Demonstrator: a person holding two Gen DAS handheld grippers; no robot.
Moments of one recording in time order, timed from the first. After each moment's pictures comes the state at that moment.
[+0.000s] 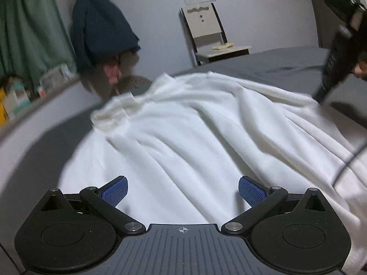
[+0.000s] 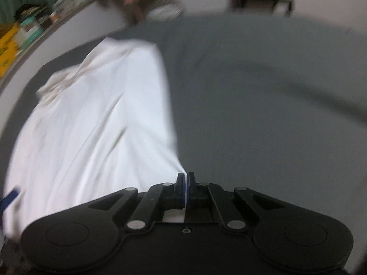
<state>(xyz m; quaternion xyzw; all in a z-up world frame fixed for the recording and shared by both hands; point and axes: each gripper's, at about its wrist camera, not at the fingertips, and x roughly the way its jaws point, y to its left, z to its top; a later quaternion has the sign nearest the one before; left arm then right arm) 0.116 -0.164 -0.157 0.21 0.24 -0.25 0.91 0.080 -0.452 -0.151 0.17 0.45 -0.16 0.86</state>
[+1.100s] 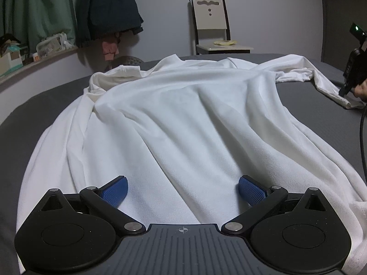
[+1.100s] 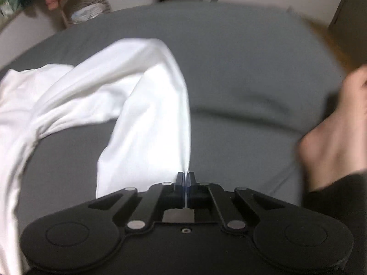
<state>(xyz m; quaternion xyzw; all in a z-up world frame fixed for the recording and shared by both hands) 0.144 -0.138 -0.185 0.14 0.29 -0.26 0.91 0.055 -0.600 -0.161 0.12 0.50 -0.31 0.79</state>
